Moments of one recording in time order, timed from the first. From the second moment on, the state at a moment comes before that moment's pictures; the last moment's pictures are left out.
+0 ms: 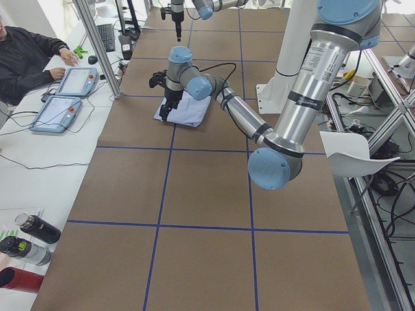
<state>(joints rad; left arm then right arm) -1.07 -1.89 -1.91 -1.61 -2.05 -0.34 1.05 -1.08 1.69 -1.71 2.13 0.48</state>
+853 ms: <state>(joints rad) -1.49 -1.51 -1.88 -1.62 -2.19 0.04 1.34 -1.63 1.93 -1.70 2.26 0.09</state>
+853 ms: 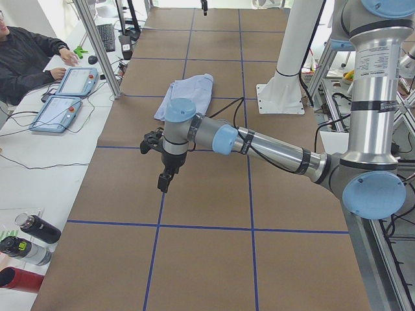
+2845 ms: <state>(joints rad) -1.56 -1.35 -1.91 -1.62 -2.31 0.14 1.54 -1.90 1.92 -1.47 2.34 0.03</state>
